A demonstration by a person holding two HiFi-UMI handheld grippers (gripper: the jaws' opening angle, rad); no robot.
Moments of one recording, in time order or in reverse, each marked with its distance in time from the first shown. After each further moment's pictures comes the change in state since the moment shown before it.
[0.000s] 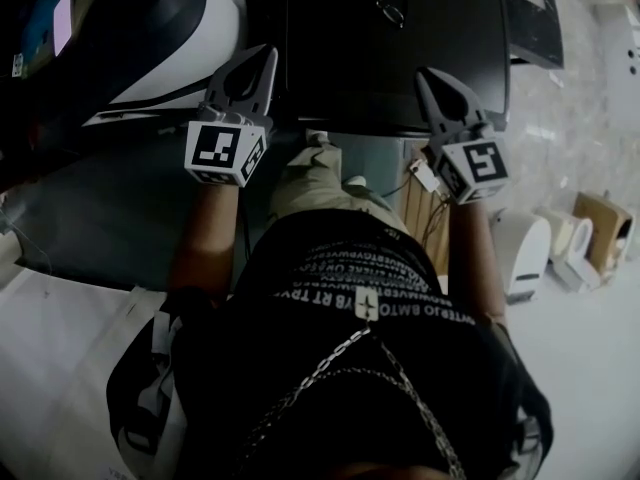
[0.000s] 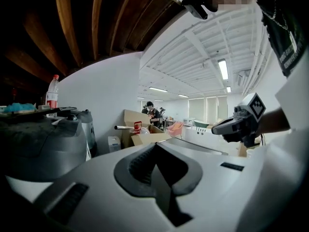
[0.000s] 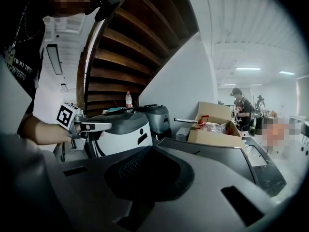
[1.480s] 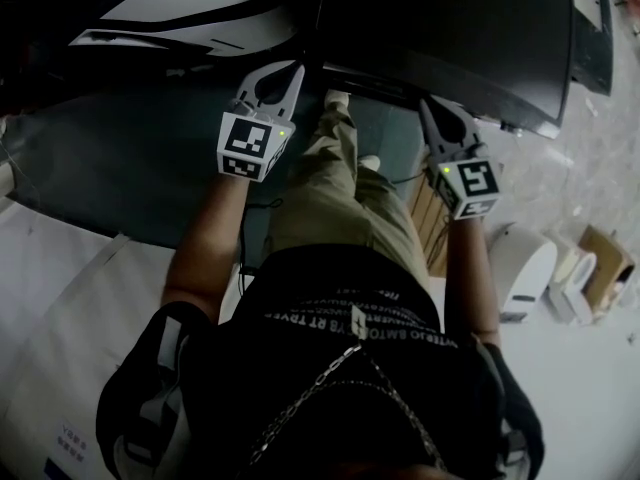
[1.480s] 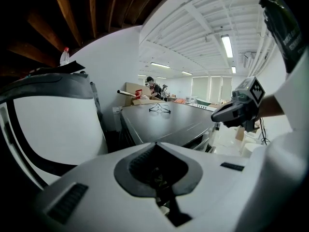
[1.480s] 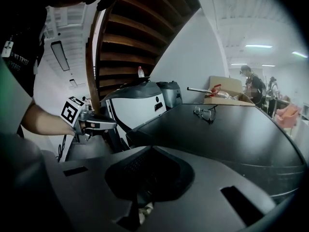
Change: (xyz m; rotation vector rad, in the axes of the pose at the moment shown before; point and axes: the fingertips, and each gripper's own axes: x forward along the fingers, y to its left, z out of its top) left arm -0.059 -0.060 -0.213 0.005 0.285 0.034; right arm -0.011 0.062 -0.207 -0.001 0.174 0.149
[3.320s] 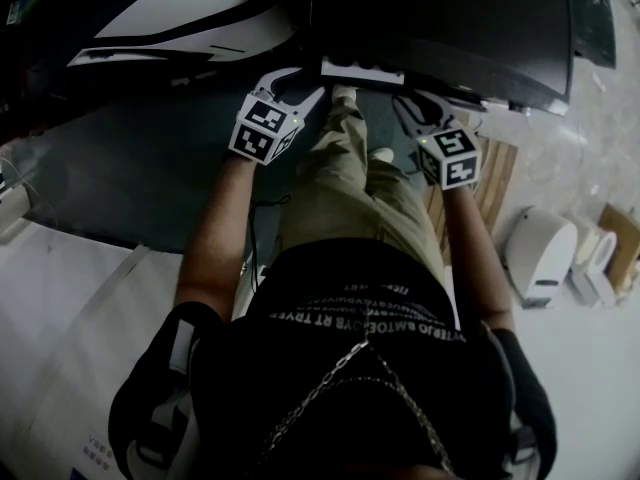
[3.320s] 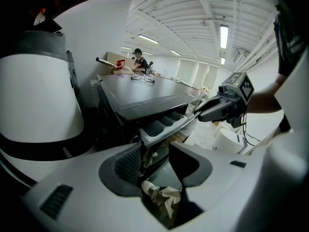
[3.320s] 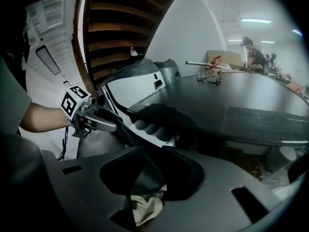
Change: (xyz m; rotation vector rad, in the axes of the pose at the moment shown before) left arm 0.028 -0.036 -0.082 -0.013 0.299 -0.264; right arm 0.043 0.028 -0.076 0.168 0.186 0.043
